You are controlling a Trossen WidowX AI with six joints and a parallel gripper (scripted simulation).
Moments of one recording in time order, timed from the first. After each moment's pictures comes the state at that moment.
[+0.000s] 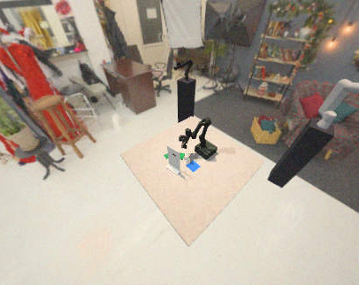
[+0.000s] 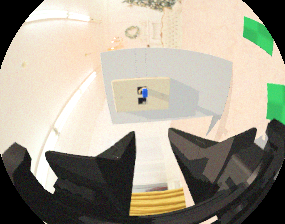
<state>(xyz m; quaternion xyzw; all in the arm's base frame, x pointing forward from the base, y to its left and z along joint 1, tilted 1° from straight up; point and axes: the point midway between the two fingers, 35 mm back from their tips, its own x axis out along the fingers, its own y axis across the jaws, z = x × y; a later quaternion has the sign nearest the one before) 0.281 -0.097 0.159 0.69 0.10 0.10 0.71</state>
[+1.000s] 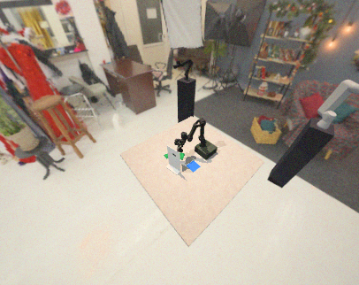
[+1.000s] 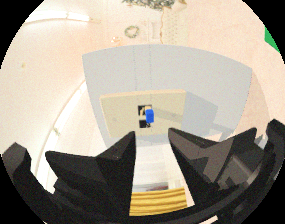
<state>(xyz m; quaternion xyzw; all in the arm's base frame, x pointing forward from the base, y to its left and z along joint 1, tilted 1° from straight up) 0.357 -0.095 0.160 0.69 0.10 0.10 0.71</state>
